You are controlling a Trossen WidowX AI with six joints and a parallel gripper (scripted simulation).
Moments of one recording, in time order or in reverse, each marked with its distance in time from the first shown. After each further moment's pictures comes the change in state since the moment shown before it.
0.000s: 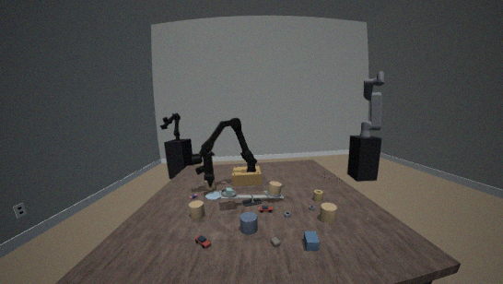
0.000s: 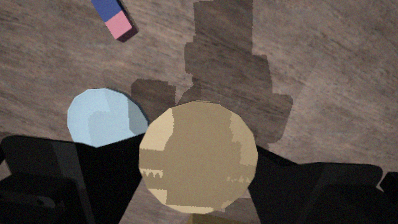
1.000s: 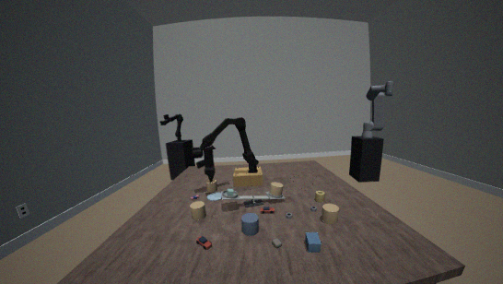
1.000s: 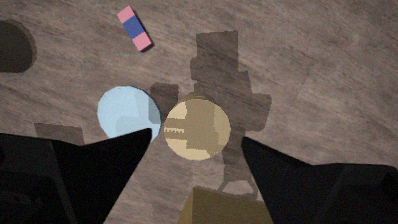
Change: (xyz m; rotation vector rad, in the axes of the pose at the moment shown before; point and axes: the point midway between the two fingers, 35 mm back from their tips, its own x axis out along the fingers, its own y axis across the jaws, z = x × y) arm -0.045 0.000 0.000 -0.004 0.001 0.000
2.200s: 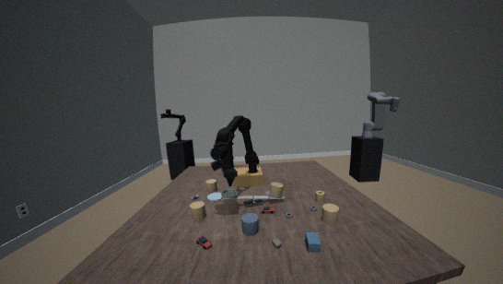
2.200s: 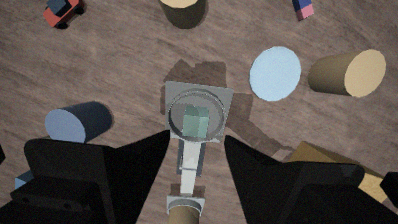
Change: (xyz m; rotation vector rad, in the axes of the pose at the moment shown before) arm -0.061 0.249 -0.097 -0.019 0.011 0.023
